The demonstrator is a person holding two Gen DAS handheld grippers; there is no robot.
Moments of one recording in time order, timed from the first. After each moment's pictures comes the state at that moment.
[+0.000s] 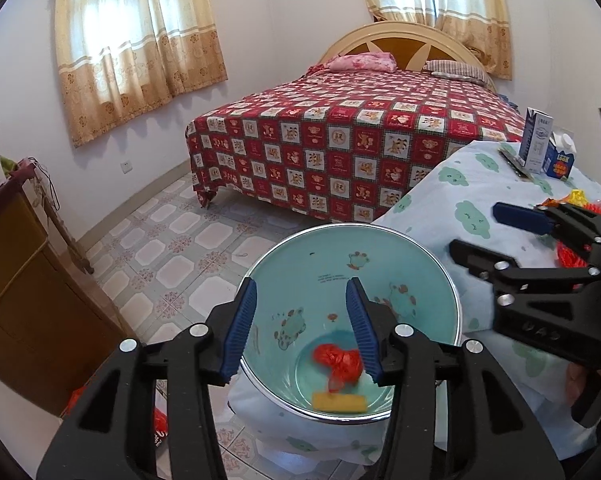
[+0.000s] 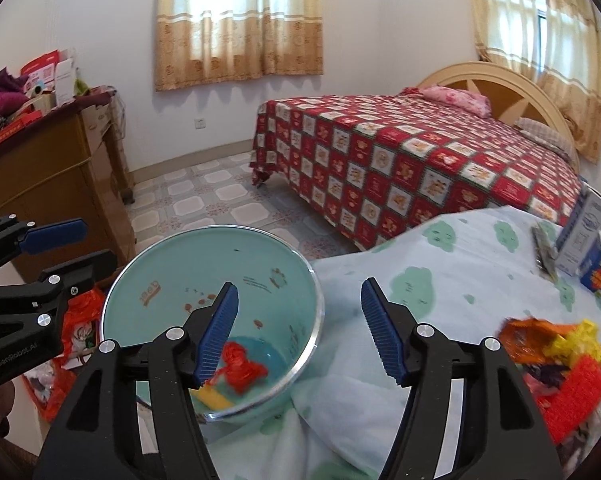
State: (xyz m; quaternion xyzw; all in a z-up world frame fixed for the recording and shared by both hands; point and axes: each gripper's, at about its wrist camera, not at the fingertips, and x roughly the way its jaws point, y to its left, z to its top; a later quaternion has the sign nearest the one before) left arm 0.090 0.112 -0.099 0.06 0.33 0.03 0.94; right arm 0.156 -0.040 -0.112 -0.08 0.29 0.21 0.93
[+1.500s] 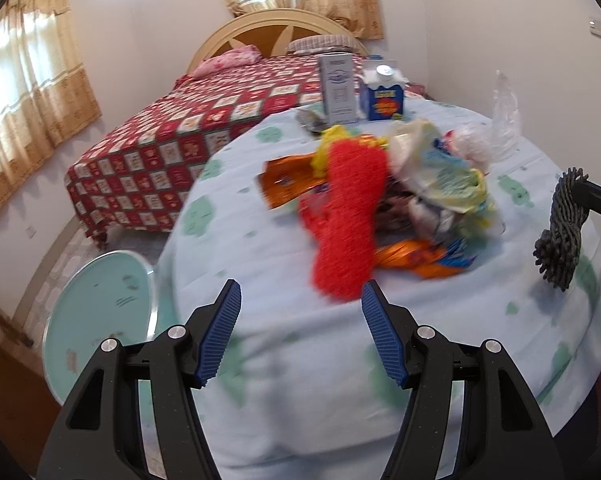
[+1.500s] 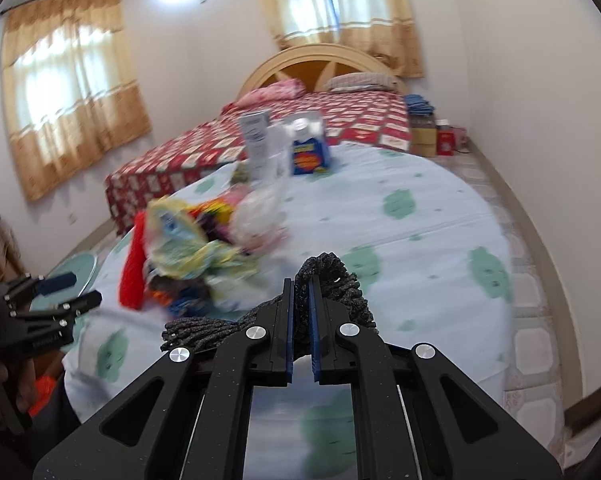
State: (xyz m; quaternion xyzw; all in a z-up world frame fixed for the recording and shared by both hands) left arm 0.061 -0.133 -0.129 0.15 0.34 -0.17 0.91; right arm -0.017 -0.370 -0.119 0.11 0.26 -0.04 0.96
